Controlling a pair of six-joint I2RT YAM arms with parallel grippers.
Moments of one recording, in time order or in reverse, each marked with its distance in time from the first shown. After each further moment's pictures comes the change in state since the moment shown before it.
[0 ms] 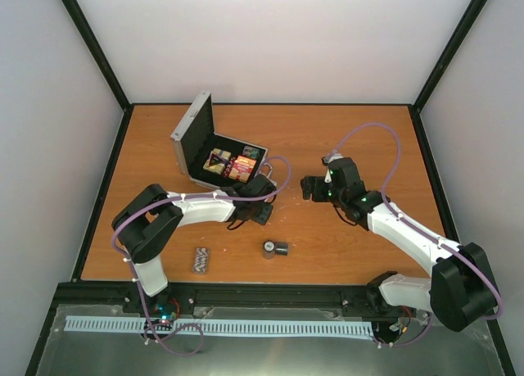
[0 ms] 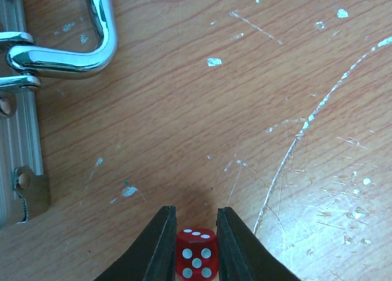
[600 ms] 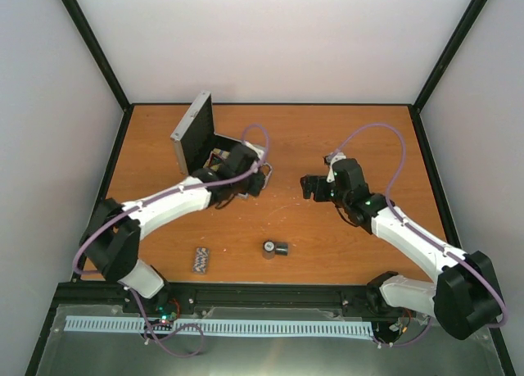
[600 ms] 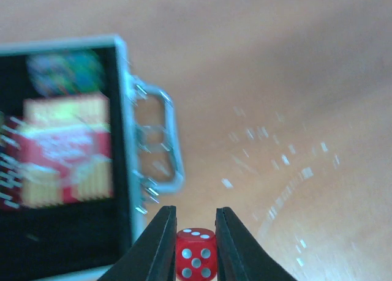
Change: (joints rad) left arm 0.076 -0.201 0.077 -0.058 0.021 0.074; right arm -0.005 -0.048 -0.021 0.029 -0.020 -0.011
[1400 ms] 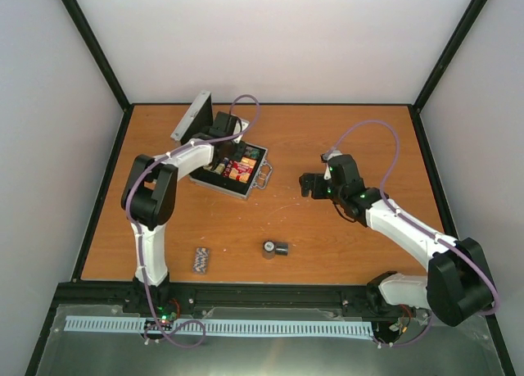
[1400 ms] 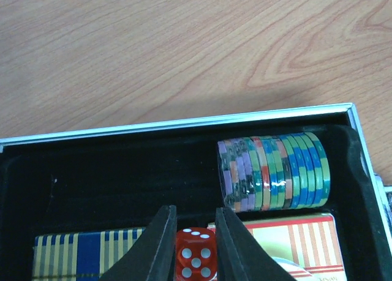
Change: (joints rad) left arm 0.386 0.442 0.395 0.019 0.095 0.298; right arm -0.010 0.082 0.042 -0.008 0.008 -0.012
